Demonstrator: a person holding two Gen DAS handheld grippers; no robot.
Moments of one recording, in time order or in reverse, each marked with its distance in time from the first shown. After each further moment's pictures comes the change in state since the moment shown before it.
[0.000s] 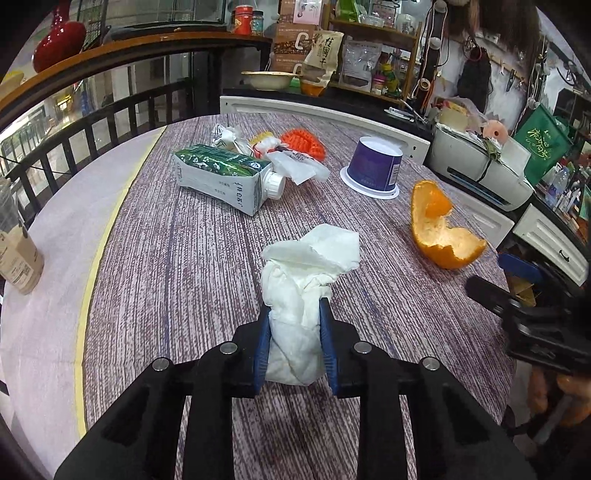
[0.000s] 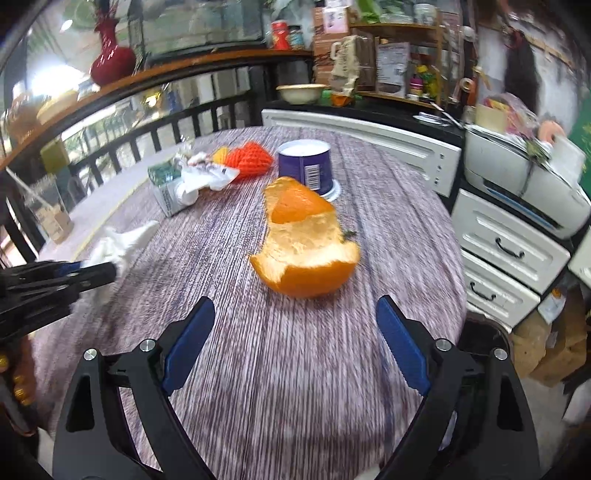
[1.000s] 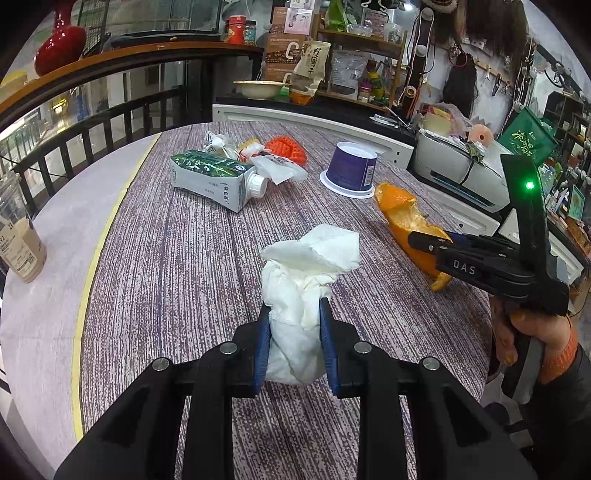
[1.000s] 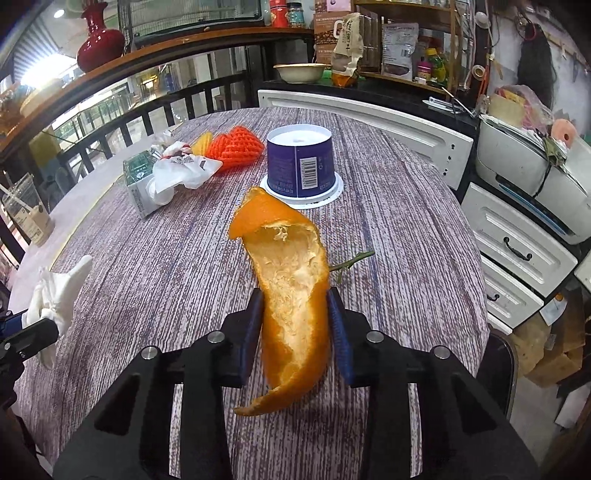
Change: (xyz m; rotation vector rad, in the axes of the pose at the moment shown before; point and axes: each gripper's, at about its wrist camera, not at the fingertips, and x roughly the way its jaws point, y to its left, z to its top) left arm -0.020 -0.013 -0.015 0.002 -0.036 -0.036; right arm 0.026 -0.014 0.016 0.052 0.061 0.004
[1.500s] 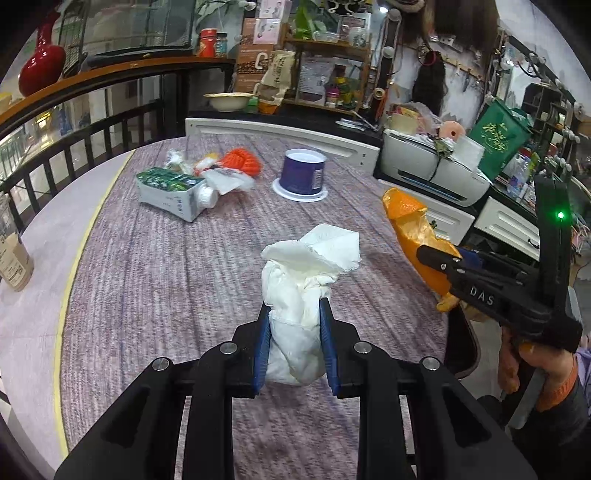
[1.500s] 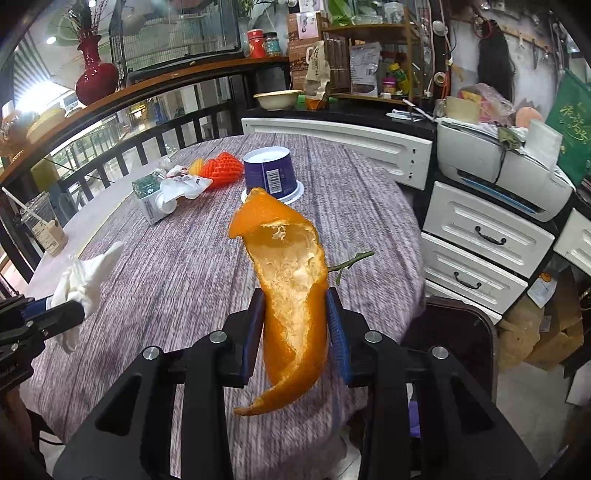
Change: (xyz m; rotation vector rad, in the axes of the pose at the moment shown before) left arm -0.017 -0.052 -0.007 0.061 -0.033 -0.072; right arm -0.073 -0.027 -0.046 0.058 -0.108 -0.029
